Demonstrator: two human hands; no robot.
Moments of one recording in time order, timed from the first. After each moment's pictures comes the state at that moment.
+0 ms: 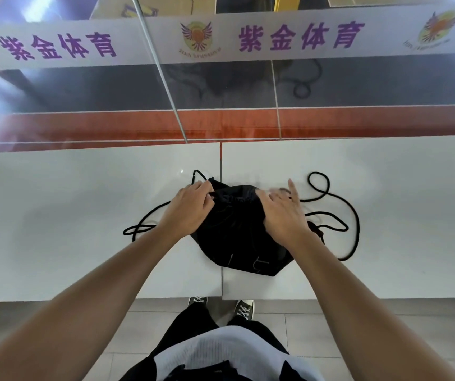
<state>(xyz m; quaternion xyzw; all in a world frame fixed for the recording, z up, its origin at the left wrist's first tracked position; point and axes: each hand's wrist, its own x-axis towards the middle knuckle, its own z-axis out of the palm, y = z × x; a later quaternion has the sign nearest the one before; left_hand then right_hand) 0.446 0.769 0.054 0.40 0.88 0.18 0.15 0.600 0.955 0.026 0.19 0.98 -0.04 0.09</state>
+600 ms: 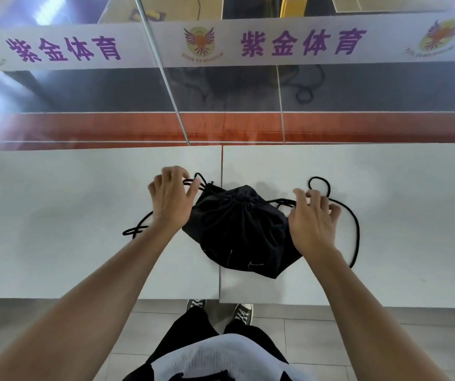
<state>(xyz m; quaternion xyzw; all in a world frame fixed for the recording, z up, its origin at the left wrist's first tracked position) 0.433 0.771 0.050 0.23 0.95 0.21 0.02 0.640 0.978 0.031 0.37 0.92 -0.09 -0.03</state>
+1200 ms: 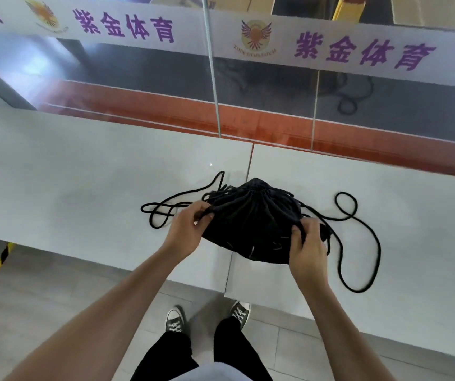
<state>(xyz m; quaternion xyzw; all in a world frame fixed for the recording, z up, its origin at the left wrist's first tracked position) 0.491 0.709 0.032 0.15 0.87 0.42 0.19 0.653 0.925 0.025 0.37 0.81 -0.44 -0.11</state>
